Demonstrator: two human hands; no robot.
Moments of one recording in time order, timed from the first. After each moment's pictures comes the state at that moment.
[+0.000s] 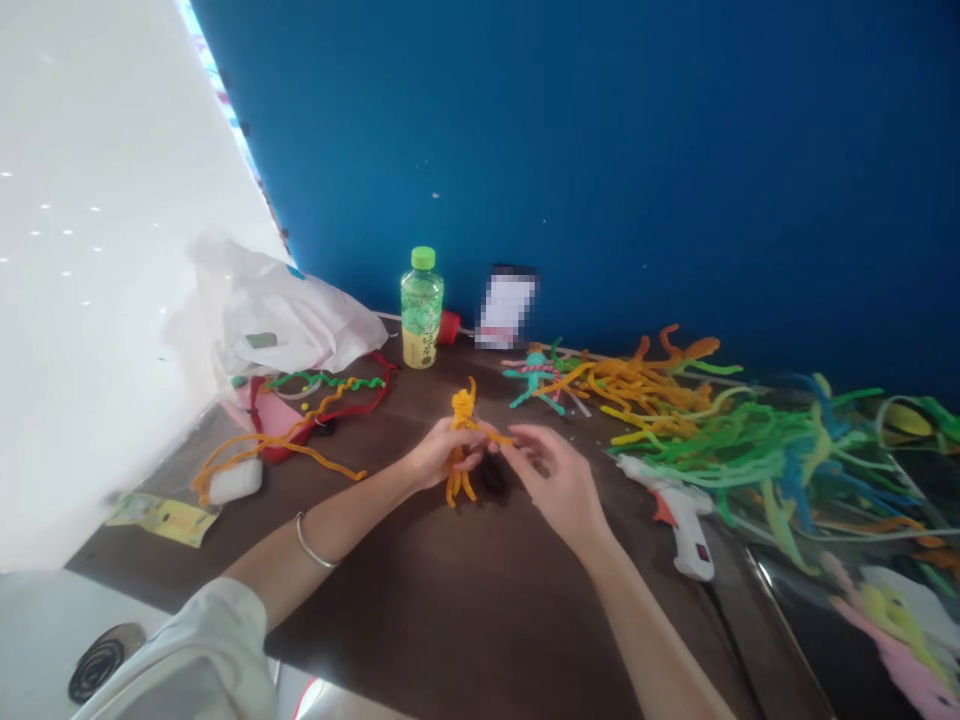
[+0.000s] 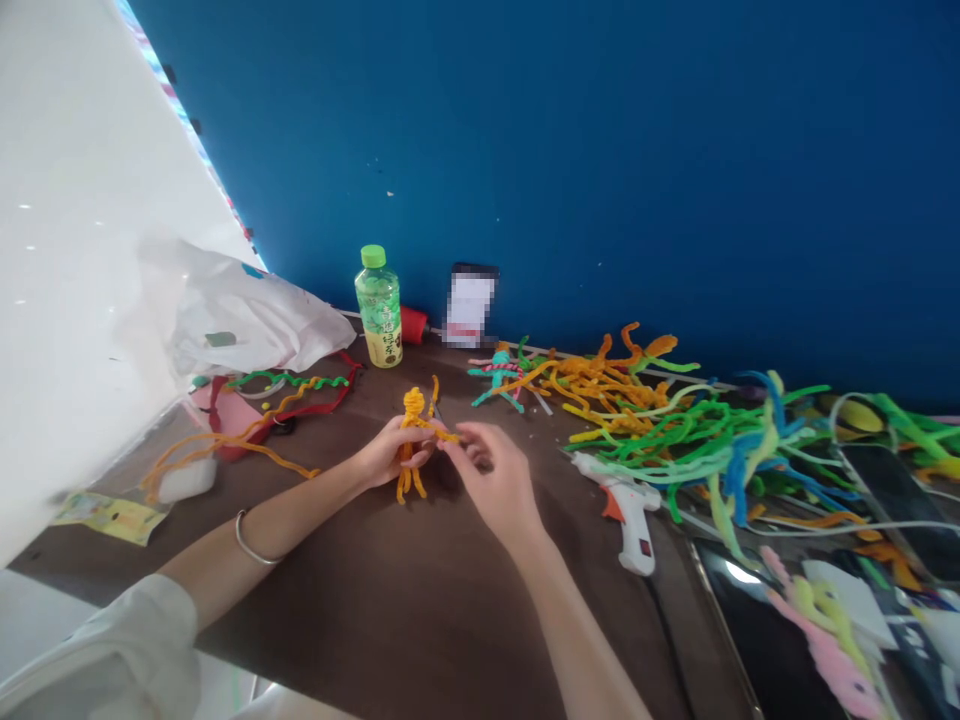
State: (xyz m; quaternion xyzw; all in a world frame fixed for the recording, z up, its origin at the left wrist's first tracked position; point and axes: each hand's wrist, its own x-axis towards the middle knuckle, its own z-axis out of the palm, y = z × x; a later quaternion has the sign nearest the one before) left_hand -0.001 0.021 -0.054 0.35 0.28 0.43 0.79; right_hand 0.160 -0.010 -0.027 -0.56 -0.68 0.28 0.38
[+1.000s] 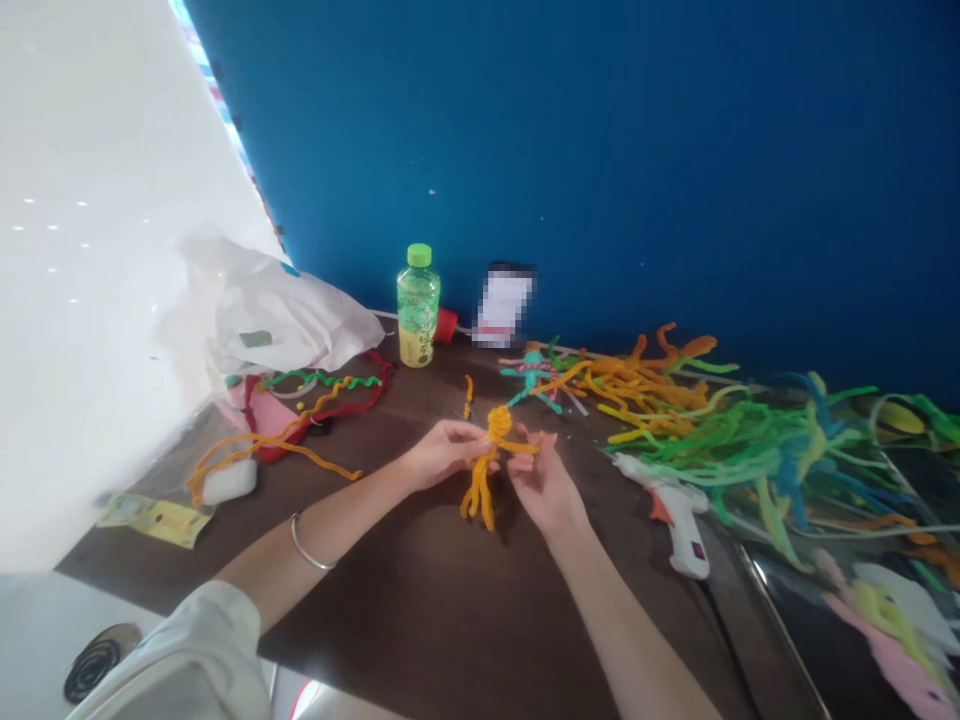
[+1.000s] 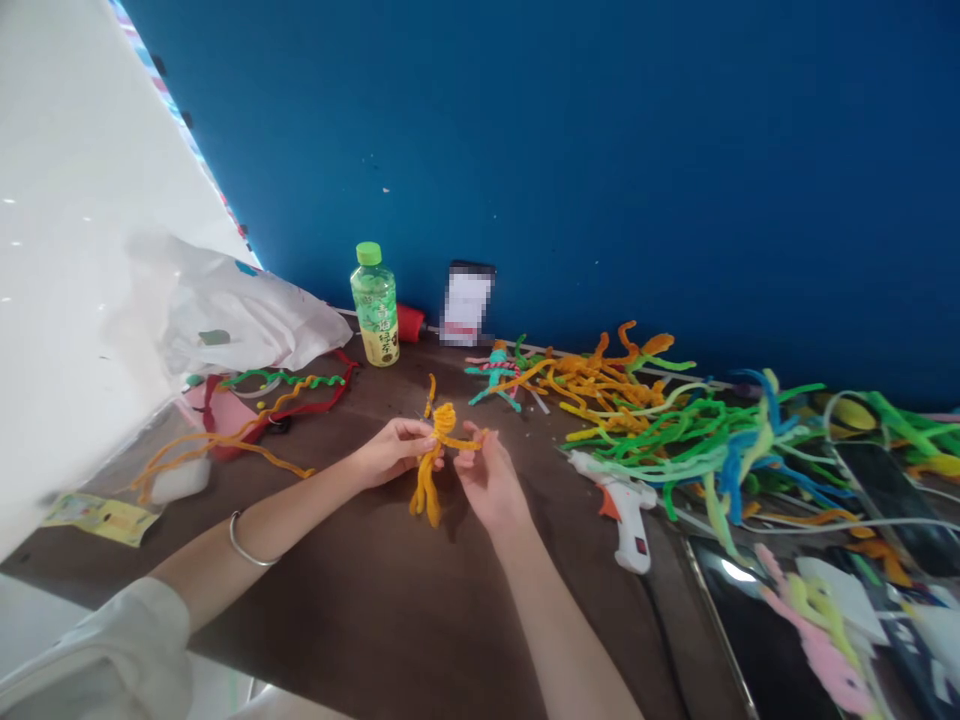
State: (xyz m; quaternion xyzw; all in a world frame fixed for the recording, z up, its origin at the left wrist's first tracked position) left_hand -0.001 0.016 -0.055 0.34 0.29 0.40 0.80; right_hand 0.153 0.000 -0.059 -0.32 -0.17 0.71 0.60
